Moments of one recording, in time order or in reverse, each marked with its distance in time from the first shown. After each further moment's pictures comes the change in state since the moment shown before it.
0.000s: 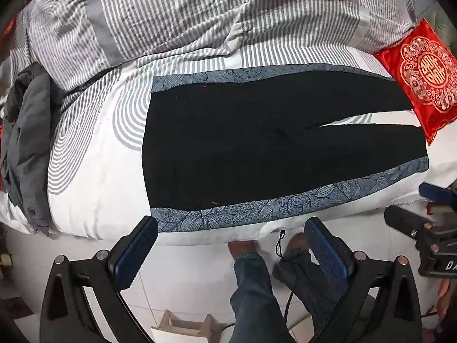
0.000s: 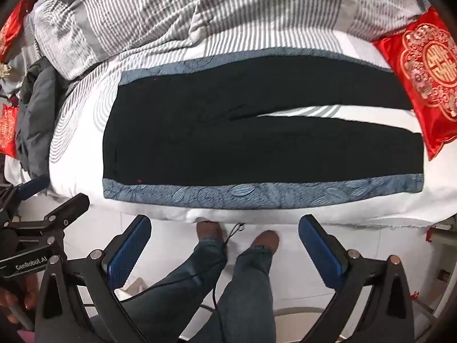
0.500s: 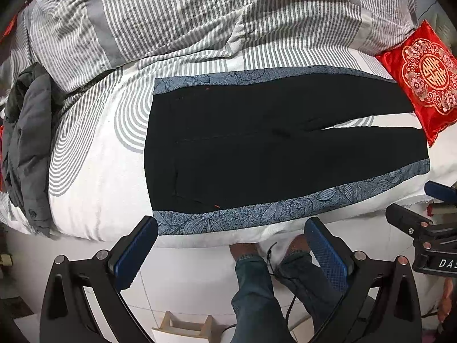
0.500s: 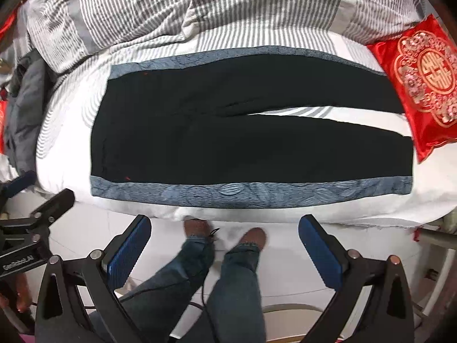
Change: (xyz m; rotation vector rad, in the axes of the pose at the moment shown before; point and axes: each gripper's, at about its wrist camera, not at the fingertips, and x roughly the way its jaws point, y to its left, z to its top) left arm -0.002 0.001 0.008 0.008 0.000 0.002; right arm -0.002 0.004 0.008 -0.014 0.004 -0.115
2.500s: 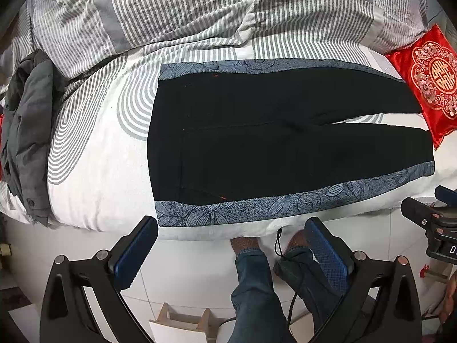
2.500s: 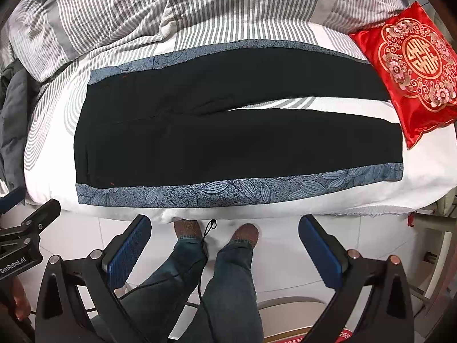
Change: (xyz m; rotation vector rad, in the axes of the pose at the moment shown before) left arm 0.016 0.013 -0.003 -0.041 0.053 0.004; right arm 0.009 -0.010 -0.002 0.066 0.022 -0.044
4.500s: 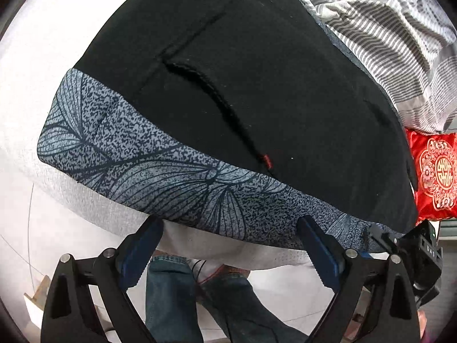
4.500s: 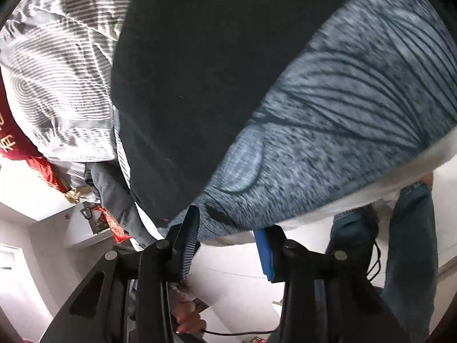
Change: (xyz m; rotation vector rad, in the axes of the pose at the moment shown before) left arm 0.223 0.072 -0.086 -0.480 -0.021 -0.392; right arm 0.245 -0.049 -0.042 0.582 0.158 0.905
